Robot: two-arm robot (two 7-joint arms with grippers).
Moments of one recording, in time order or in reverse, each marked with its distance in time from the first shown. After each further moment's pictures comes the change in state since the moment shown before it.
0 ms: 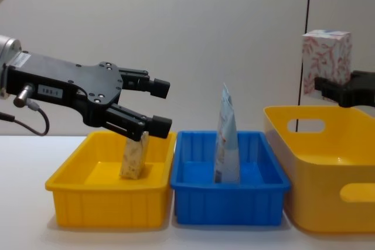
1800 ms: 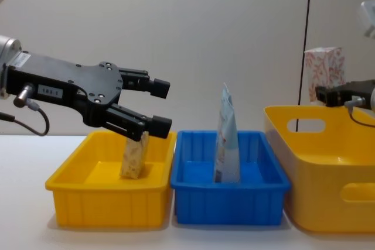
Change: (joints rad) left arm 0.000 0.000 0.000 0.000 0.000 0.000 0.000; right arm 0.232 -0.186 0.022 0.356 -0.127 0.125 -0.237
